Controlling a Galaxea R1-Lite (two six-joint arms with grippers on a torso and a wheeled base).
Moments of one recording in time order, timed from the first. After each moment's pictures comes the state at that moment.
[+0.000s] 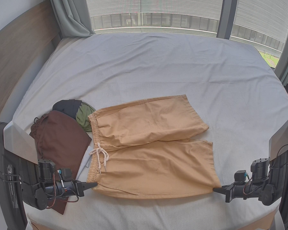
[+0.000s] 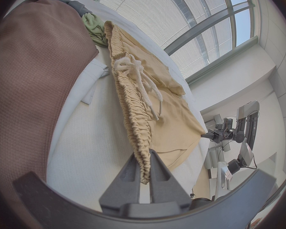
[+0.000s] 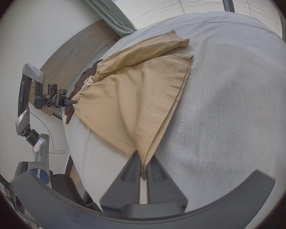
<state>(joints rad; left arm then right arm) -0.03 2.40 -0.18 -1.55 -0.74 -0.23 0.08 2.34 -0.02 -1.54 0.56 -0.07</state>
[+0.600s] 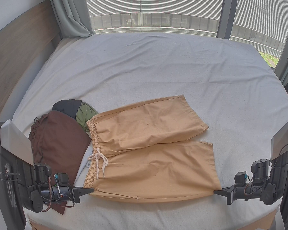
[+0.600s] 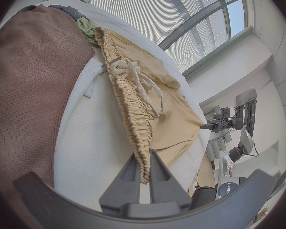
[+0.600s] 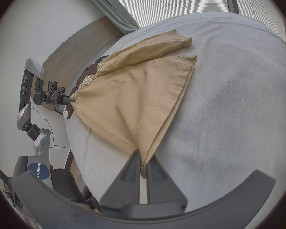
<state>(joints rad) 0.01 2.38 -0.09 -1.55 -0.77 -0.08 0.06 2.31 -0.02 -1.47 0.56 -0.13</state>
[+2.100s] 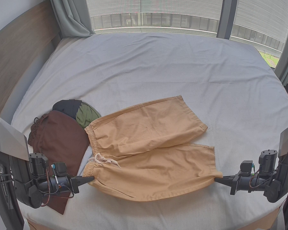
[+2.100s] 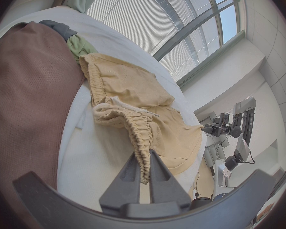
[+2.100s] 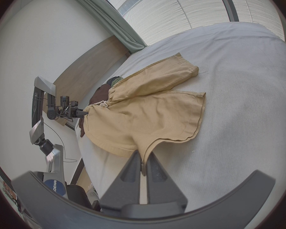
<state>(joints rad) -0.01 2.28 -0.15 -1.55 -0.80 -0.18 0.07 2.18 -0.03 -1.54 0.69 0.01</state>
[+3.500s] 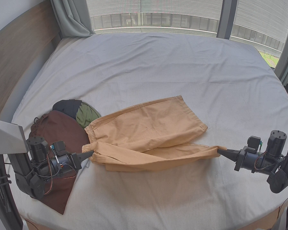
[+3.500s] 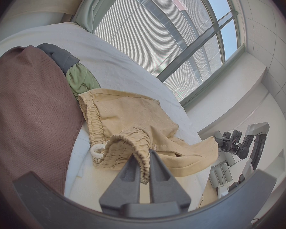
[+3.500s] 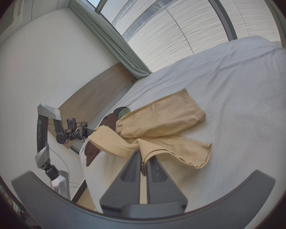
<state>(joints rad) -0.06 2.19 -0.33 -1.55 -0.64 -0.40 0.09 1.99 -0.19 -1.54 0.69 0.24</state>
